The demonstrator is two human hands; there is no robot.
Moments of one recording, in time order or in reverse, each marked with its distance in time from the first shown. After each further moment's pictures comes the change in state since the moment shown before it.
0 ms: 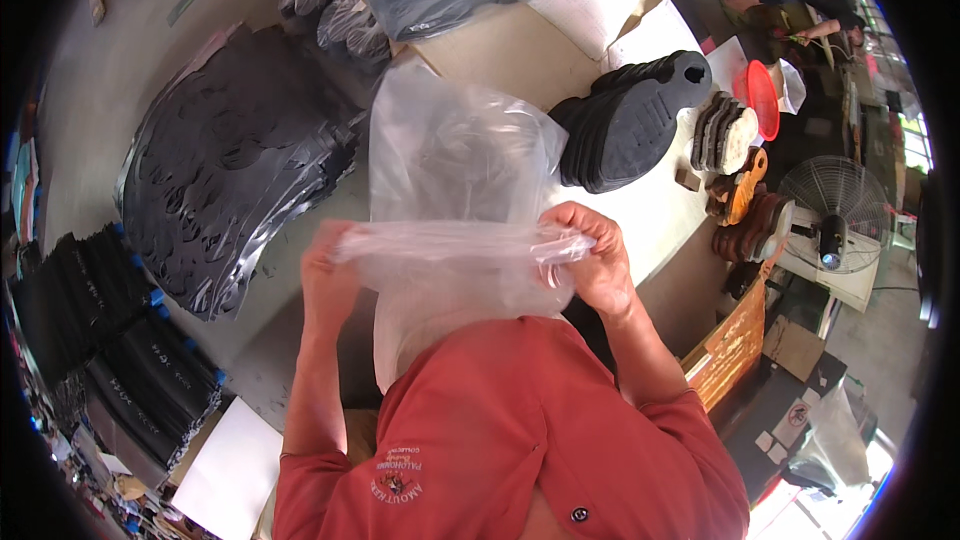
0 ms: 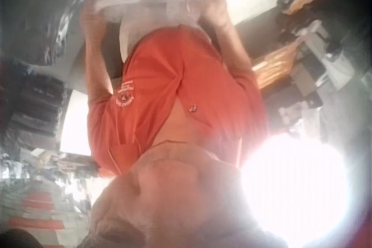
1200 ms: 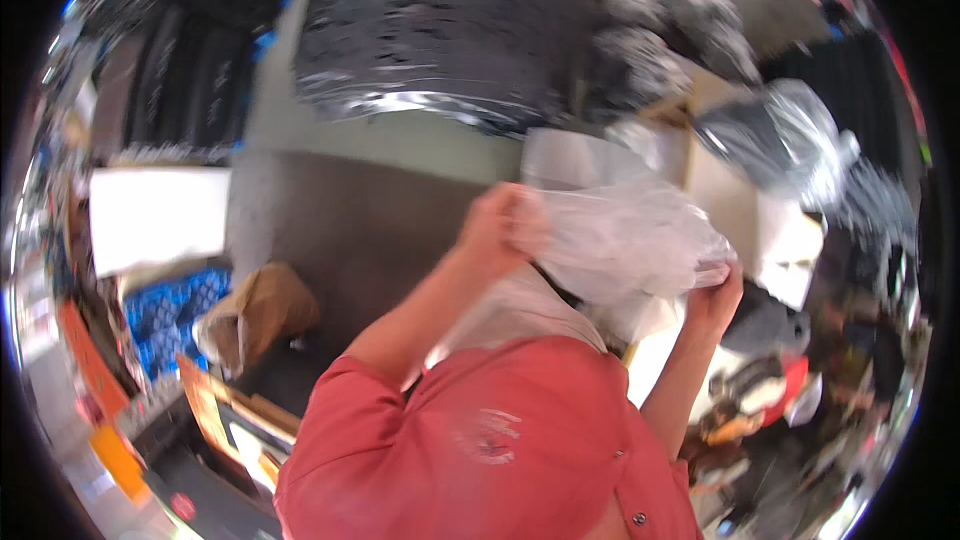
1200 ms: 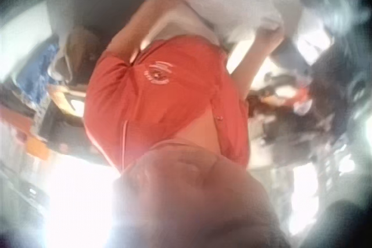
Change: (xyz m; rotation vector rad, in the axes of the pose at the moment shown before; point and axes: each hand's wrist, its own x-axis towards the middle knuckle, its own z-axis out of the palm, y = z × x) left_hand -0.066 -0.073 0.007 -1.847 -0.013 0.055; right_hand 0.126 0.029 0.007 0.634 0.099 0.132
